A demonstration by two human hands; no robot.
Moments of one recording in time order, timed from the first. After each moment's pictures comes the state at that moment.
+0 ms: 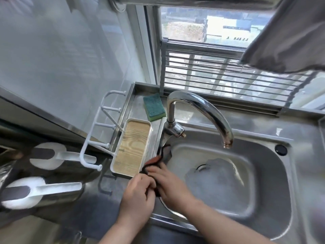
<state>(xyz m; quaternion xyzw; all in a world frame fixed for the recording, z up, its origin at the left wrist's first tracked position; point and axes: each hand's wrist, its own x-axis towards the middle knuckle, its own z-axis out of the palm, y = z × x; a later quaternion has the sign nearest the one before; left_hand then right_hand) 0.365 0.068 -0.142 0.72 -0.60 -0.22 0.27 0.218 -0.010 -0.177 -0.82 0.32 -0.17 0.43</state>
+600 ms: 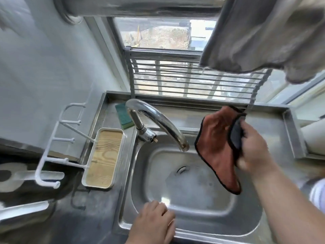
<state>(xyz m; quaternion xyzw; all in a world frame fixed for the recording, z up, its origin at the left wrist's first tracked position) 0.268 0.085 -0.177 0.56 -0.81 -0.16 0.06 0.011 -0.130 -0.065 -0.21 0.49 -0.49 0.69</state>
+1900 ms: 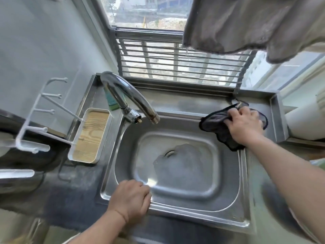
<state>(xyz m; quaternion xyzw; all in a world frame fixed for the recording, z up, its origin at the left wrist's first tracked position) 0.262 0.081 -0.176 0.58 -0.80 -0.12 -0.08 -0.113 -0.174 -0.155 -0.68 0.72 0.04 0.11</state>
